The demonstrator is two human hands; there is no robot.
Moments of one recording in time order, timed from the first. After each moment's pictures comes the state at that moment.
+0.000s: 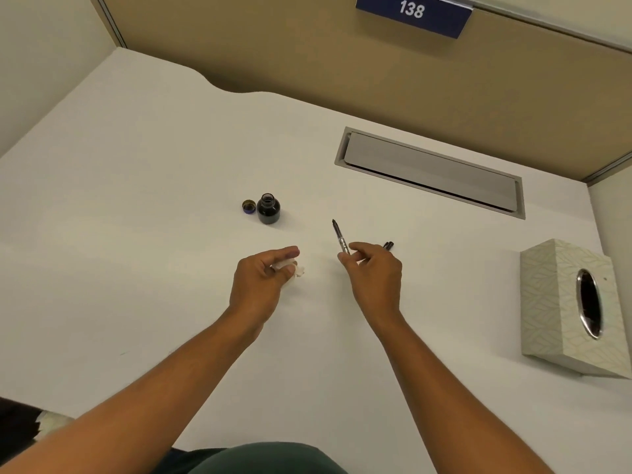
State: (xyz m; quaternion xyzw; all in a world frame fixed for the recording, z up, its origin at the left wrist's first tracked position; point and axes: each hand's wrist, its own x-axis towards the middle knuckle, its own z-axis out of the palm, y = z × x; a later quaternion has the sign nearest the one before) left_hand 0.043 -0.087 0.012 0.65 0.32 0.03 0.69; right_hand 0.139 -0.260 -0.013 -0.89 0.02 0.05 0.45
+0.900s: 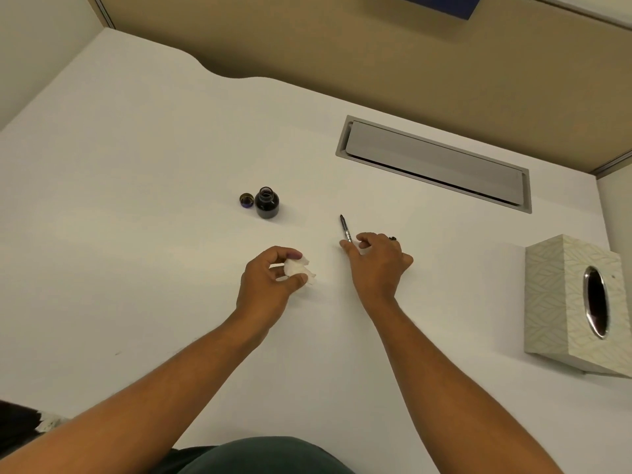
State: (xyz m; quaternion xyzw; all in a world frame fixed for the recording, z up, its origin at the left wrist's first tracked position) left_hand 0.045 -0.094 0.003 0.66 0.32 0.00 0.68; right_hand 0.172 -0.255 -0.059 -0.95 0.01 -0.03 0.30
